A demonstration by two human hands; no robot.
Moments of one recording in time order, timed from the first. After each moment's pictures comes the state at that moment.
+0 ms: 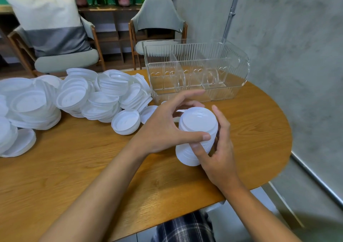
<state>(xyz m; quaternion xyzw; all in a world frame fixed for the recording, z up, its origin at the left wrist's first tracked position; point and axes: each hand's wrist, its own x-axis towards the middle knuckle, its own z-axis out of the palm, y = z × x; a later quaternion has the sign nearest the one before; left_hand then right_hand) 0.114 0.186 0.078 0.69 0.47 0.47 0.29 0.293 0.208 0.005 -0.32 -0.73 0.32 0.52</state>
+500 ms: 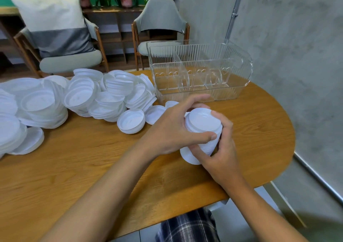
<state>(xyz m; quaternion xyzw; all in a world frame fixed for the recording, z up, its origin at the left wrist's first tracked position) 0.117 0.182 0.079 0.70 0.51 0.41 0.29 0.291 0.204 0.009 -0.30 -0.73 0.35 0.51</state>
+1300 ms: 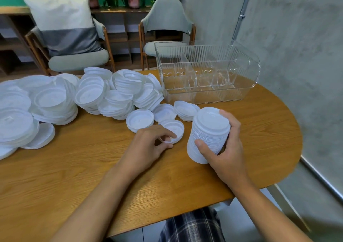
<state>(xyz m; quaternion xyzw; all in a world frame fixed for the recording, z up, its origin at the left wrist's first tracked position) 0.056 0.148 0.003 0.68 0.61 0.39 0.12 0.290 0.205 0.007 -0.31 -0.74 0.32 0.51</state>
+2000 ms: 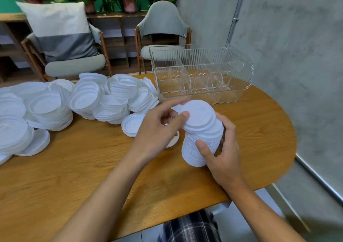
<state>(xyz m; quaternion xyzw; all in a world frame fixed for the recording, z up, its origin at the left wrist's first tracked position) 0.105 0.158 0.079 0.54 0.55 0.55 0.32 0.290 0.206 0.006 -0.31 -0.72 0.32 0.53</state>
